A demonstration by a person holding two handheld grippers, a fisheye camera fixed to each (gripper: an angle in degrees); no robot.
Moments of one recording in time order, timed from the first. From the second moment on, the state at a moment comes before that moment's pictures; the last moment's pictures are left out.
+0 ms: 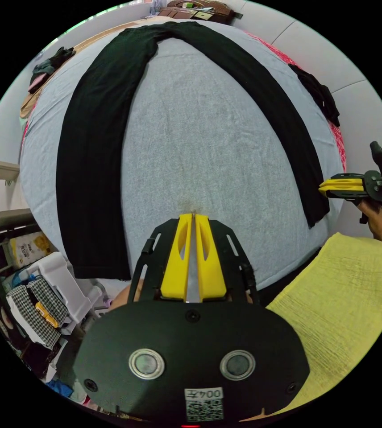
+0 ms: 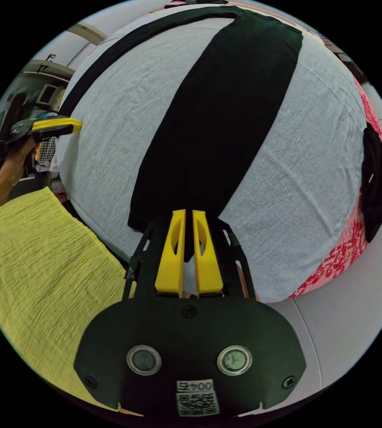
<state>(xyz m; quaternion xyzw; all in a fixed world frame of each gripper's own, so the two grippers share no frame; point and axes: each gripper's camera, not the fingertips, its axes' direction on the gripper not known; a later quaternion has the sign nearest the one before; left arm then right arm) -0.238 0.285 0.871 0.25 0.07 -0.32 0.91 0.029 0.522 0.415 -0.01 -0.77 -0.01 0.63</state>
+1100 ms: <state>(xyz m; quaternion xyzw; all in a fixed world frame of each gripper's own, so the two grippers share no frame) -0.154 0.315 0.883 0.33 0.05 -0.30 0.89 0.089 0.637 0.488 0.03 -0.84 0.14 0.53</state>
